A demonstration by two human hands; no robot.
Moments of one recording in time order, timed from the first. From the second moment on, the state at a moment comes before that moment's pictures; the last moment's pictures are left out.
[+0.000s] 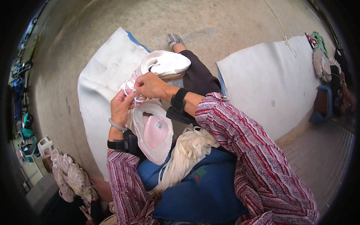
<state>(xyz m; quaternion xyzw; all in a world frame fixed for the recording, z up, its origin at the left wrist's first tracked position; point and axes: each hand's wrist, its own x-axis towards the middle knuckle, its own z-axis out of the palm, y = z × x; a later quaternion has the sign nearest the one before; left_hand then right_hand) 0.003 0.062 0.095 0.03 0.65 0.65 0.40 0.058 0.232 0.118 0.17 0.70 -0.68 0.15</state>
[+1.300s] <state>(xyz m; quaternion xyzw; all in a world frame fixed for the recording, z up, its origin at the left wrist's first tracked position) 0.011 0.070 0.096 0.04 0.65 0.68 0.35 0.045 0.234 0.119 0.12 0.76 -0.63 0.09</state>
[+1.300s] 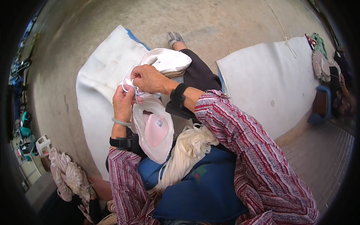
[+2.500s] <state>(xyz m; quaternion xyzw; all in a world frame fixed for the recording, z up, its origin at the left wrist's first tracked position) 0.025 0.067 0.085 0.15 0.63 0.62 0.43 0.031 0.264 0.089 0.02 0.96 -0.26 -0.13</state>
